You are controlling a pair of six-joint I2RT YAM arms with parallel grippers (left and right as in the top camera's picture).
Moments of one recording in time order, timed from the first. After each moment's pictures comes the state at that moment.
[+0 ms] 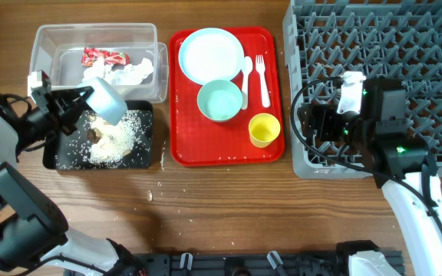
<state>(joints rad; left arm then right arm) 0.62 1.79 1.21 -0.93 1.54 -0.14 0.09 1.14 0.96 -0.67 -0.24 0.15</state>
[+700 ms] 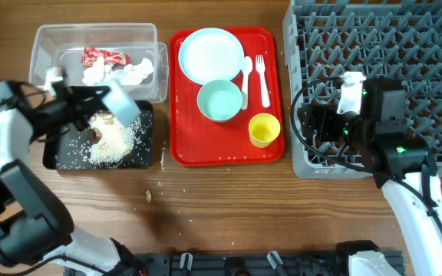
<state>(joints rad) 0.51 1.78 1.21 -0.84 1.41 -0.29 0.09 1.14 0.96 -0.67 -0.24 0.15</state>
